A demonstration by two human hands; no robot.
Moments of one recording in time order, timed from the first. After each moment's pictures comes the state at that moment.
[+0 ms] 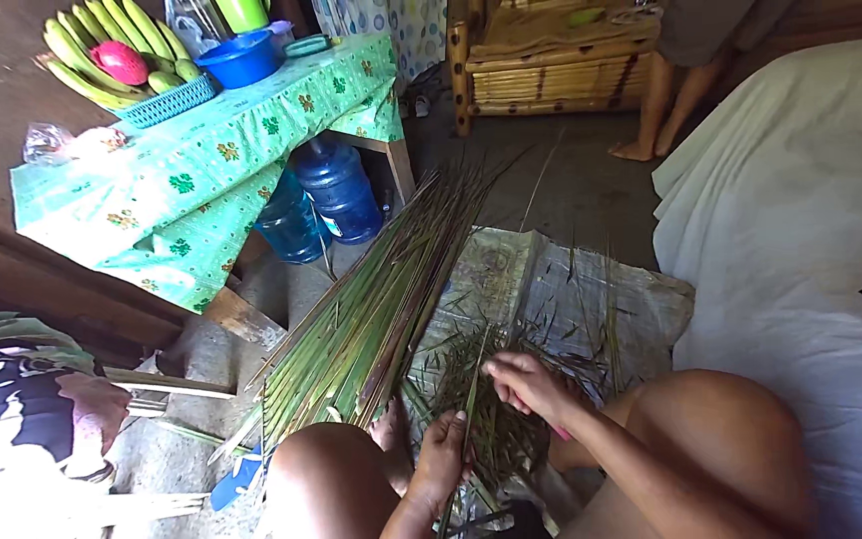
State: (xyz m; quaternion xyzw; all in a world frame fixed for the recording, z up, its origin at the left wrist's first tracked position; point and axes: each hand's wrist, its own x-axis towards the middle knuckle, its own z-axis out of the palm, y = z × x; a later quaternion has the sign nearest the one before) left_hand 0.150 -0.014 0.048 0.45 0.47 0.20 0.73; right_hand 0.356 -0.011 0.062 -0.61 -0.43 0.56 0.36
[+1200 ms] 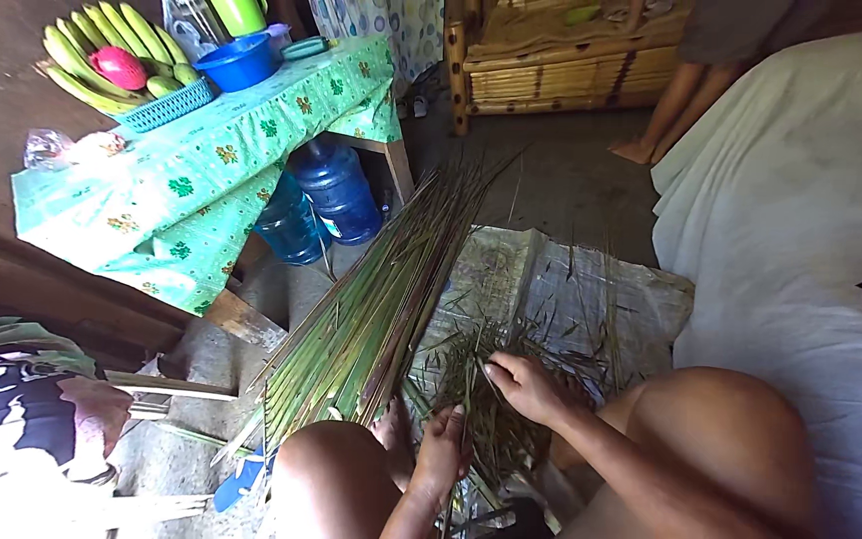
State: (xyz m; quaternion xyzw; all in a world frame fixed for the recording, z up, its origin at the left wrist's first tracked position) left_hand 0.156 -0.012 0.049 0.38 0.47 0.22 0.77; right_hand 0.356 -0.012 0.045 -0.67 -0.61 0.34 0.26
